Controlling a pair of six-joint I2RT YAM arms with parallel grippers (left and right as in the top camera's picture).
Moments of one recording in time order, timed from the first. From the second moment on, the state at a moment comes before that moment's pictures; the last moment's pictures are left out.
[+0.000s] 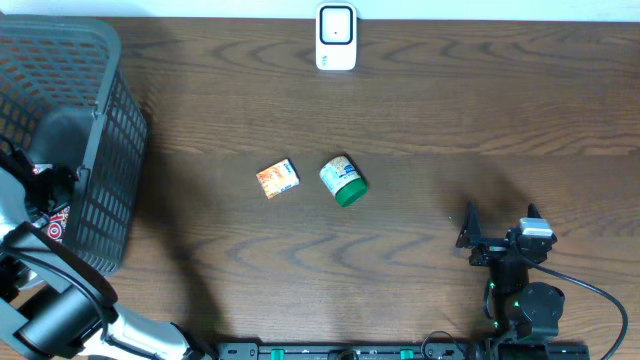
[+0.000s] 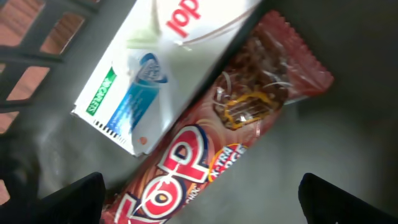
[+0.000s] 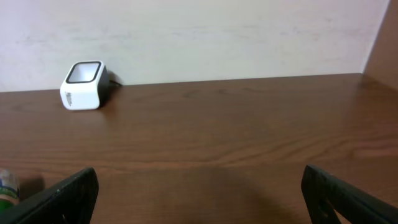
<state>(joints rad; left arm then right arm) 0.77 1.83 1.34 -0.83 -0.05 0.08 -0.02 0.01 0.01 -0.07 0.02 0.06</state>
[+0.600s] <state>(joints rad) 0.80 1.89 1.26 -0.79 -0.04 0.09 -0.02 0.01 0.01 -0.07 0.02 0.06</state>
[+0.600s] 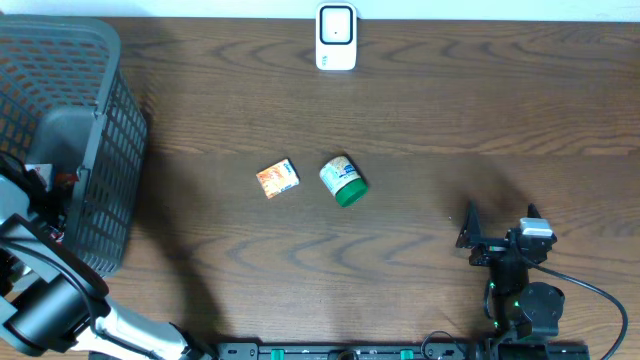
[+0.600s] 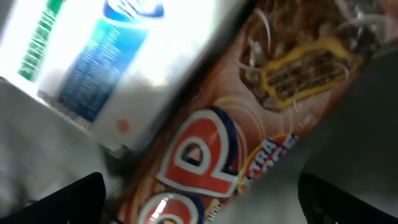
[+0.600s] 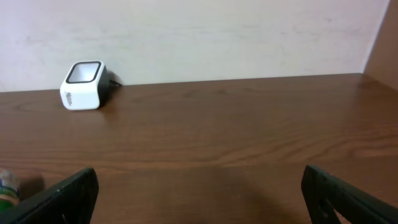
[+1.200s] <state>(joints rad) 0.80 1.86 1.19 -0.63 0.04 0.09 -0.02 0.01 0.01 -0.07 0.02 0.06</state>
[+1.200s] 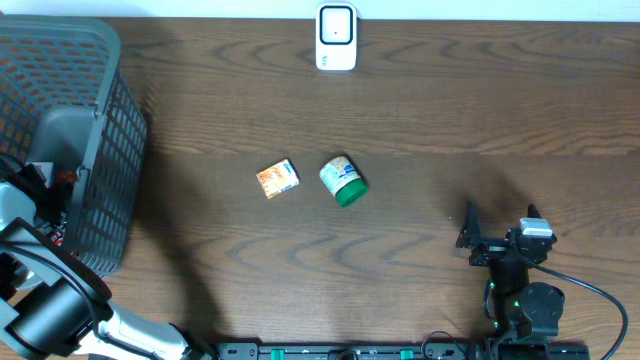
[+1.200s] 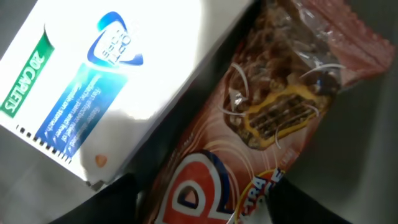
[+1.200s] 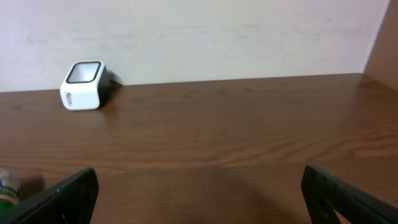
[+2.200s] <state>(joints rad) 0.80 1.46 1.18 -0.65 0.18 -0.01 -0.02 0.01 0.01 -0.07 0.02 0.06</state>
